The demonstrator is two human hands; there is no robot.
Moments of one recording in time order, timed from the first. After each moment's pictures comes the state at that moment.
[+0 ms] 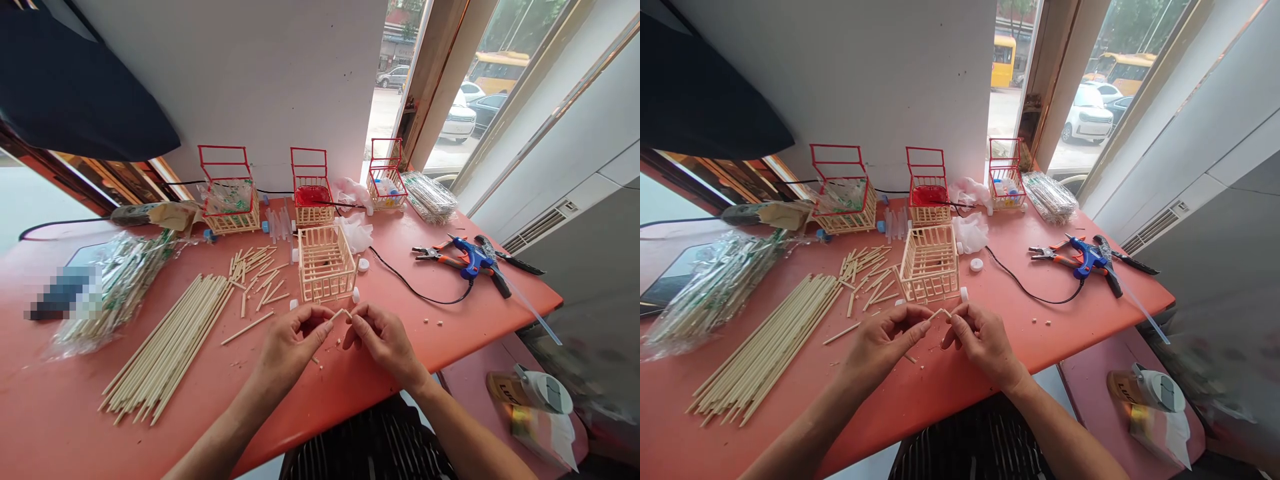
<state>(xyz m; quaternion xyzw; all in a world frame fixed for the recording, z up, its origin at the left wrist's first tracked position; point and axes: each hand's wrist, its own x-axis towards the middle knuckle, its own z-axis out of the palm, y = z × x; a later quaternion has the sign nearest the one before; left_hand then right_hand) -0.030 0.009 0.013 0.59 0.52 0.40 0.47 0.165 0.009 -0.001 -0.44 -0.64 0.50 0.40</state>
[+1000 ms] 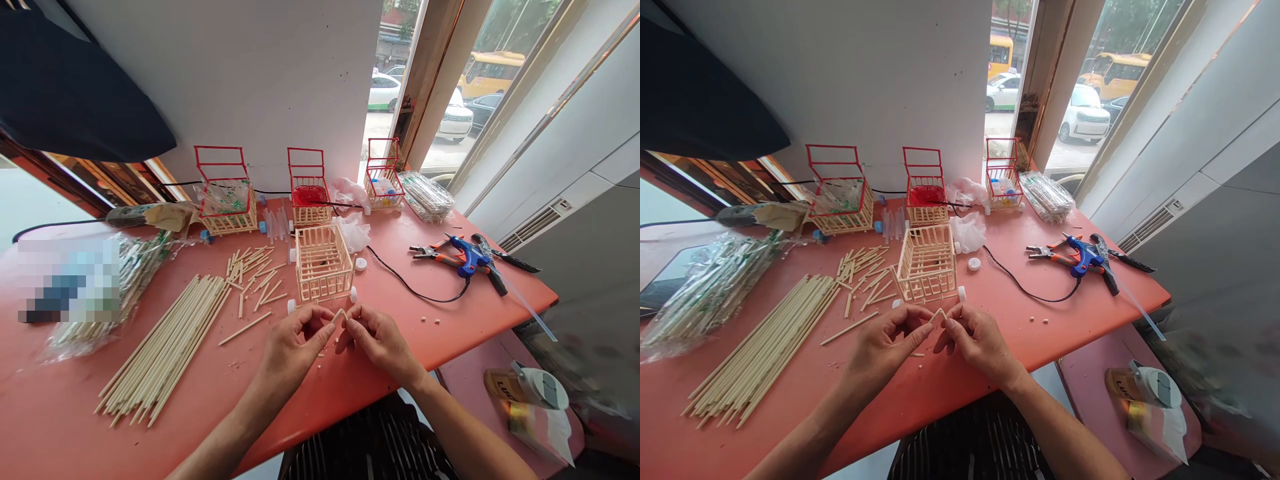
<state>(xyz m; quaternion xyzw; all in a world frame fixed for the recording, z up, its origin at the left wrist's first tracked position) -0.022 0.004 0.011 0.61 0.53 0.42 0.41 0.163 0.010 0.002 -0.41 -0.63 0.54 0.37</state>
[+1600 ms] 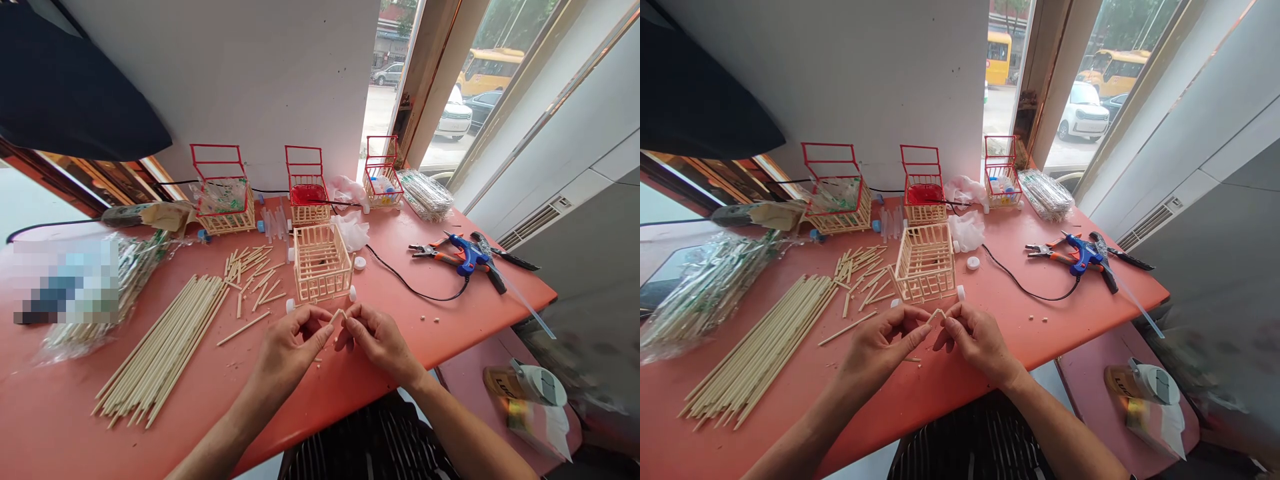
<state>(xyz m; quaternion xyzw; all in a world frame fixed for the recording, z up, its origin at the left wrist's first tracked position) -0.024 0.004 0.018 0.61 0.53 0.41 0.42 0.163 0.010 0.001 -0.41 -0.64 0.53 0.38</state>
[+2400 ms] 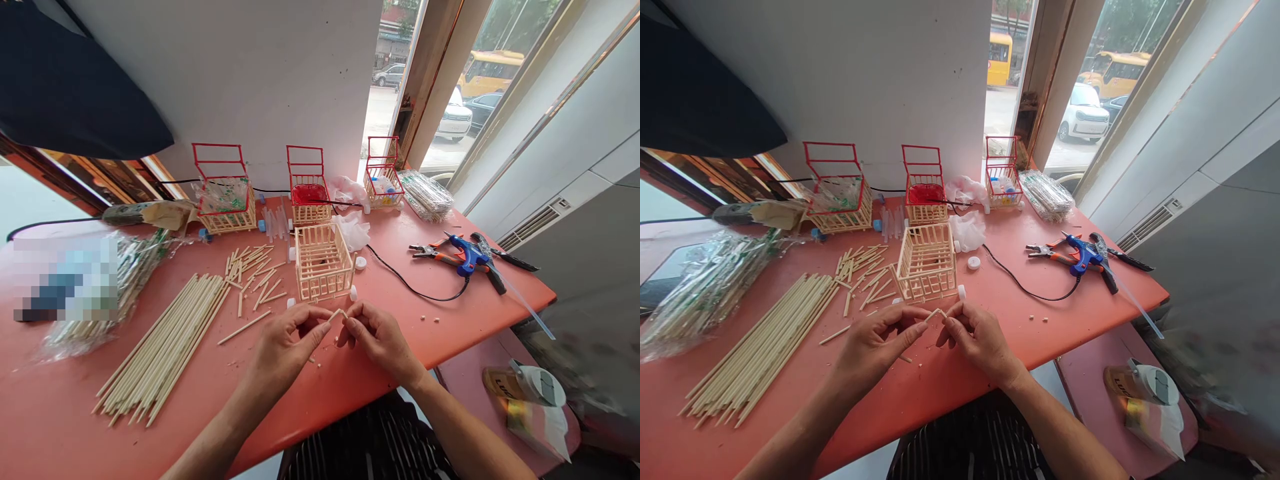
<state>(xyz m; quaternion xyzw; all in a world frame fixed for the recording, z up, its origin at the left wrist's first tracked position) -0.033 0.007 0.018 0.64 0.51 0.40 0.41 0.164 0.011 -0.002 -0.42 -0.65 0.51 0.38</state>
